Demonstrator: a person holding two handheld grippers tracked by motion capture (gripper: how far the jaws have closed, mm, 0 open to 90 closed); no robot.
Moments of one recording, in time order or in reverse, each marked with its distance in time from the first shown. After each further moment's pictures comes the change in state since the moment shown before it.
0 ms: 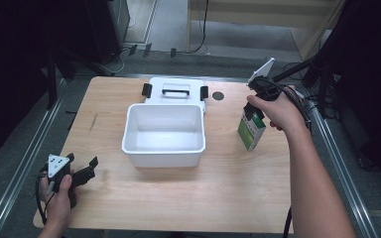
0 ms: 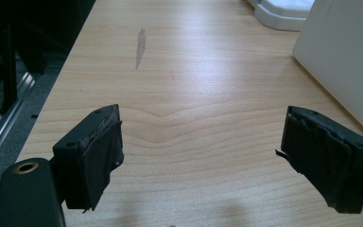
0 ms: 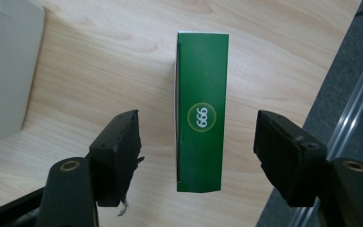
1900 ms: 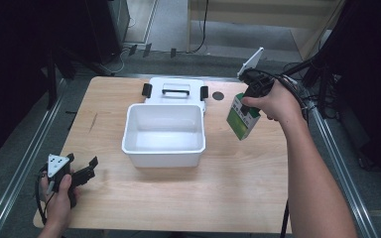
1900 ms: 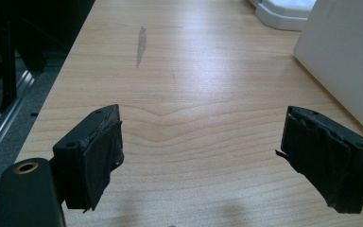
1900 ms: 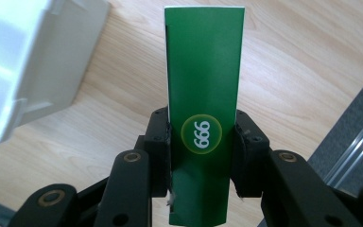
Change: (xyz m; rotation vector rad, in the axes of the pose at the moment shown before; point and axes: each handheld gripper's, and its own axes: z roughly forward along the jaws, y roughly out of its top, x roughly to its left) left arm 0.001 0.000 0.000 0.006 0.000 -0.008; right arm 0.019 0.016 -0.026 0.023 0.098 -0.146
